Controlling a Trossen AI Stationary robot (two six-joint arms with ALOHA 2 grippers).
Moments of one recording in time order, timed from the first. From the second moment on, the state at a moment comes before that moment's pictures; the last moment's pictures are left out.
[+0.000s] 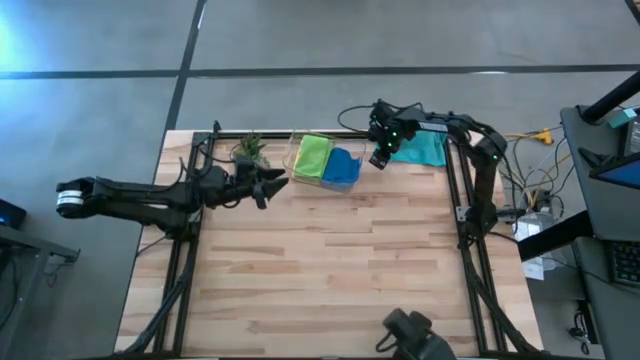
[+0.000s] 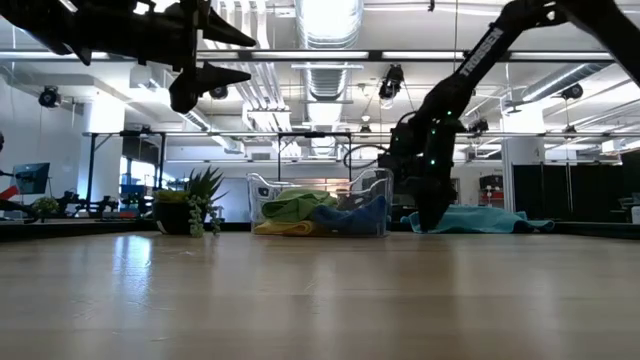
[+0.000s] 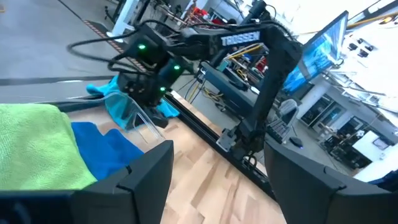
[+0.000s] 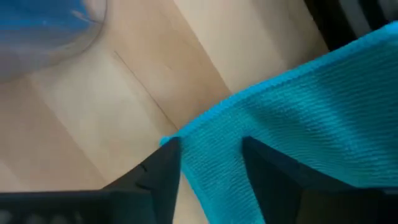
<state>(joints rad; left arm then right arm) 0.14 0.90 0.45 0.46 -0.21 -0.62 -0.83 1.96 1.28 -0.69 -0.09 -0.27</state>
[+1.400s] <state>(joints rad) 0.01 1.44 0.81 0.46 0.22 -0.14 0.14 1.19 1.21 -0.78 0.06 0.87</state>
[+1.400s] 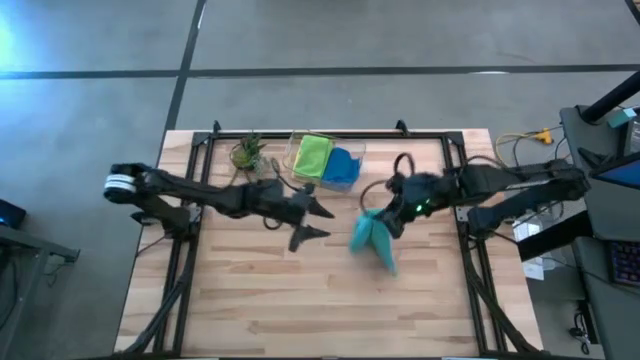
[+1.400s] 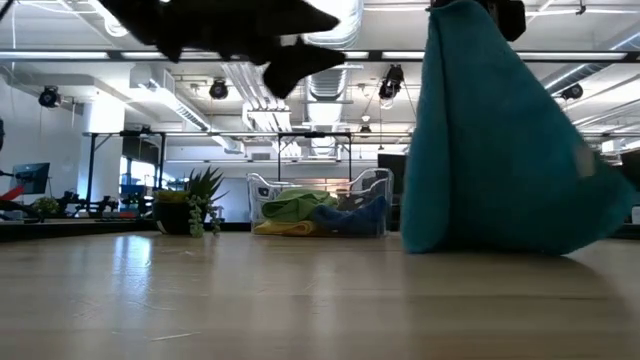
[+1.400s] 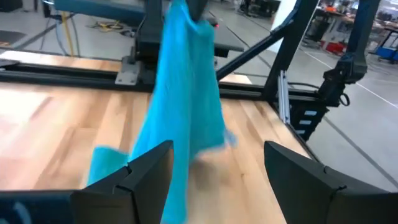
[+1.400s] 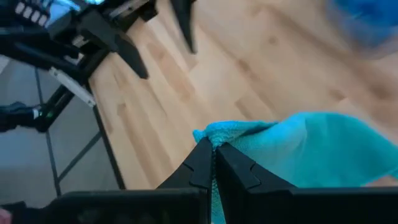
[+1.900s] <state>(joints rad) -0.05 1.72 1.10 0.45 0.36 -0.11 0.22 1.38 1.21 -0.55 -0.09 0.87</state>
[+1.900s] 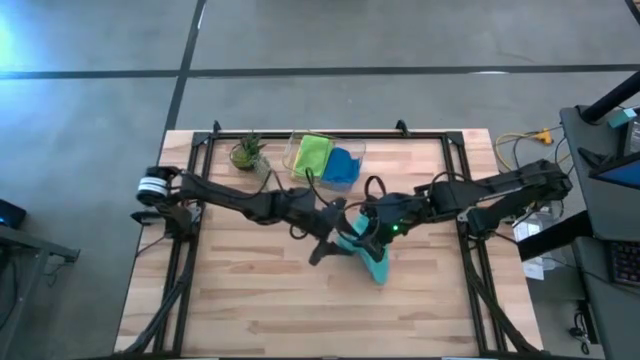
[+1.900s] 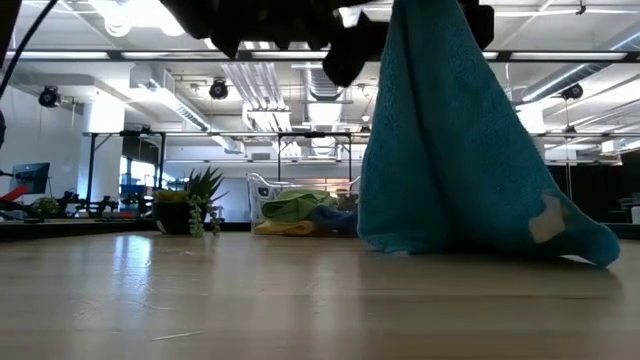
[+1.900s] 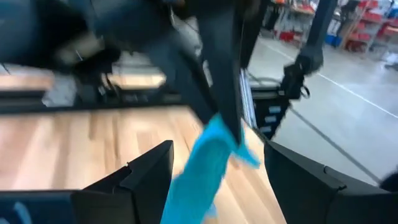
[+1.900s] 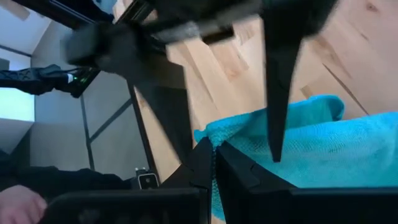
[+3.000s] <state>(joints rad) -0.06 1.77 1.06 0.02 0.27 -0.07 0.22 1.28 1.21 -0.57 -0.08 0.83</state>
